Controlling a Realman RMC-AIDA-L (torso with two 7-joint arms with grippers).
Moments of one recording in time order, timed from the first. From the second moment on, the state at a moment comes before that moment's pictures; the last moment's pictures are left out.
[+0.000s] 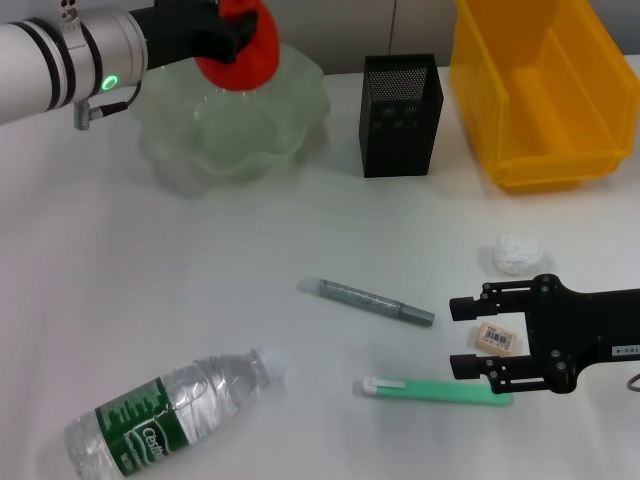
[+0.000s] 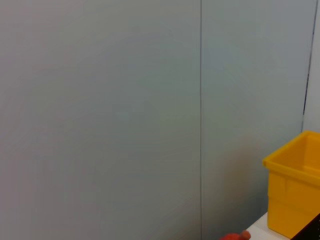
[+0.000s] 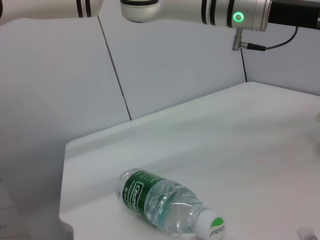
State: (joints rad) left arm -0.81 -2.08 1.22 0.70 1.74 0.65 -1.66; right arm 0.41 2.07 -0.59 -0.74 -2.17 -1.85 1.24
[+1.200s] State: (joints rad) left arm -0.50 -2.00 1.06 0.84 1.69 1.61 -1.41; right arm 0.43 2.07 -0.58 -0.79 -2.16 -1.86 1.29
